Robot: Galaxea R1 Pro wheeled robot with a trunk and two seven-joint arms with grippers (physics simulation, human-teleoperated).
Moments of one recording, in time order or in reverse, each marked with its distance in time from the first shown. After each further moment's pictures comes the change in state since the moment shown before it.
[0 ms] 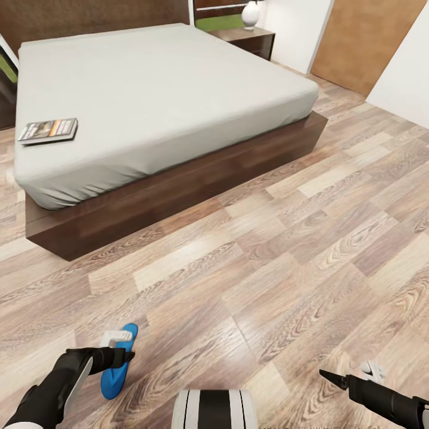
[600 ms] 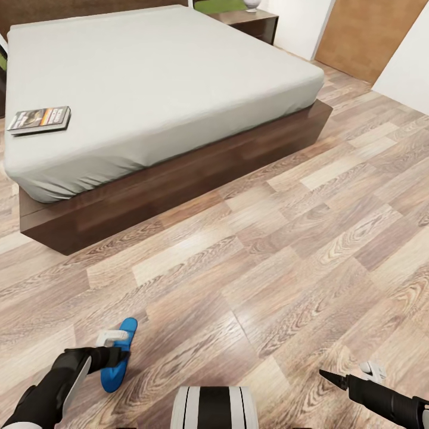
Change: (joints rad) left arm 0.000 0.002 0.015 -0.004 -0.002 0.000 0.075; right arm 0.000 0.000 0.000 0.000 0.000 0.000 0.000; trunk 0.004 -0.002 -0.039
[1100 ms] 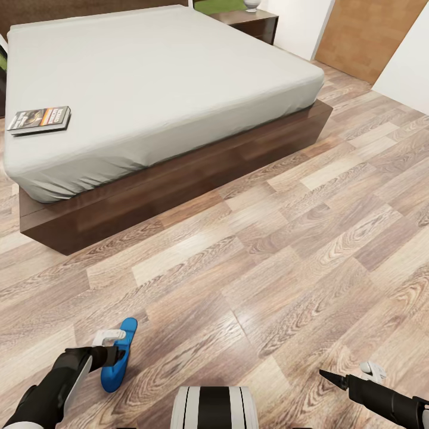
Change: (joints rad) left arm 0.000 -0.005 -0.001 -0.004 0.004 -0.001 0.089; right arm 0.000 0.000 0.000 0.000 0.000 0.000 0.000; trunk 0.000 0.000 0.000
